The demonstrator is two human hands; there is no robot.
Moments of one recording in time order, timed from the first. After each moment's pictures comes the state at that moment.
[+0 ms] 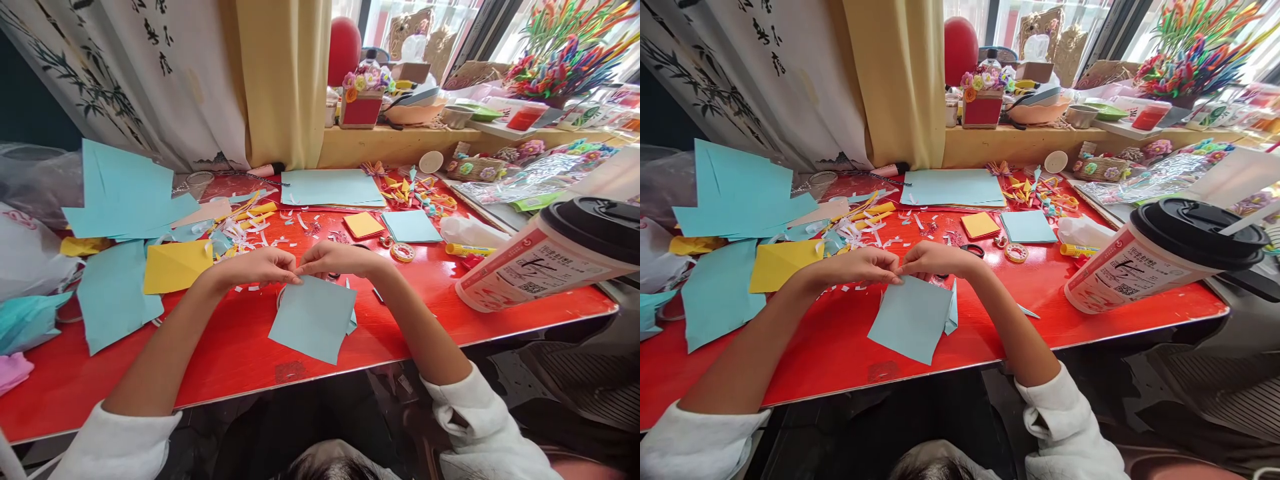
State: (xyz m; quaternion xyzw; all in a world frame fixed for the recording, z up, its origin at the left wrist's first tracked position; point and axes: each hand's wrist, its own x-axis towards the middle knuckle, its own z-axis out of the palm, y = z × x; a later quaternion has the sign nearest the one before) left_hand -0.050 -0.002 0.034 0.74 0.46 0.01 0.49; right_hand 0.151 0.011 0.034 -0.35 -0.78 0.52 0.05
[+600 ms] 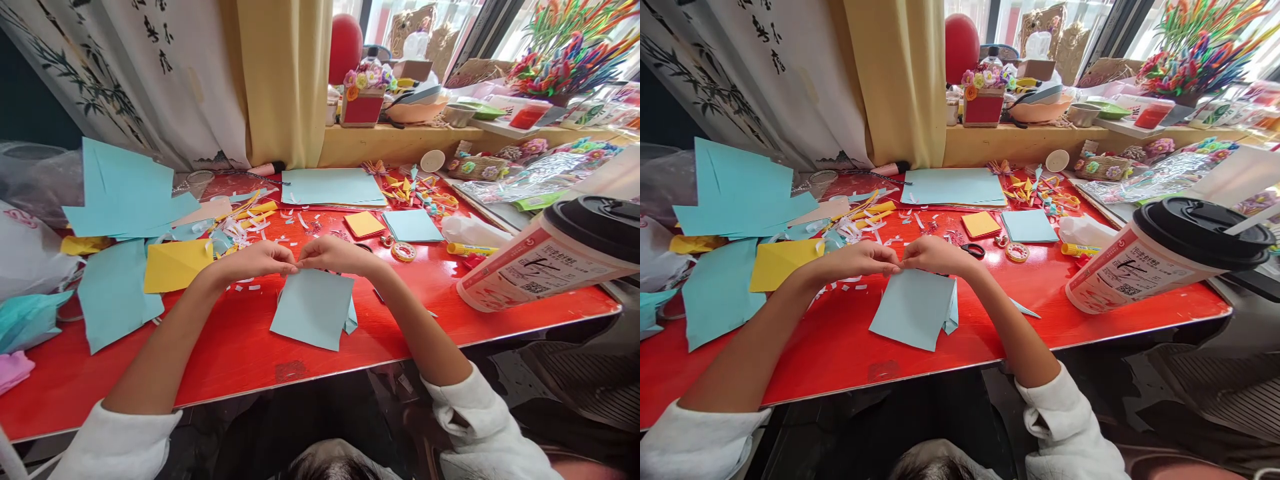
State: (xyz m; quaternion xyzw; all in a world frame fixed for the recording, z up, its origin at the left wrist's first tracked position) left_hand -0.052 0.002 0.033 0.77 0.46 0.06 0.44; right_hand 0.148 0.012 0.032 -0.40 -0.83 0.38 0.09
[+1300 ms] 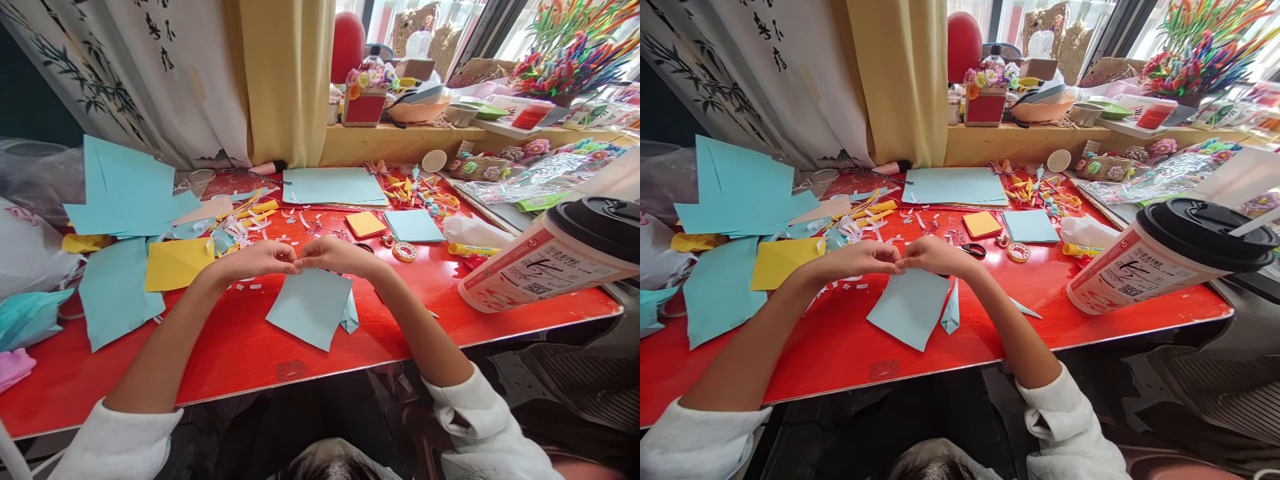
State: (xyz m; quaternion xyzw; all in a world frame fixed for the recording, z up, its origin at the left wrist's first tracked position) left_hand -0.052 0.003 0.030 0.78 0.47 0.06 0.41; right_hand 0.146 0.013 0.028 -0.40 -0.82 0.40 0.09
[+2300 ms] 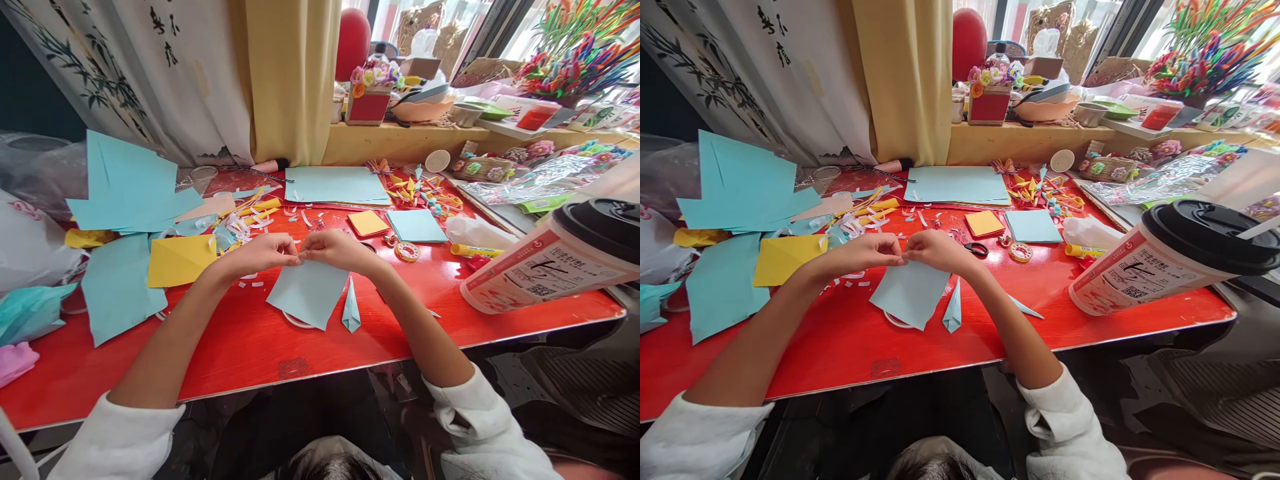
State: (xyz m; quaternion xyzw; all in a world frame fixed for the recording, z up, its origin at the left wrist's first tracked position) left_hand -0.051 0.004 0.028 0.78 0.49 0.12 0.37; right_hand 0.144 0.018 0.022 -0.41 -0.83 0.35 0.17
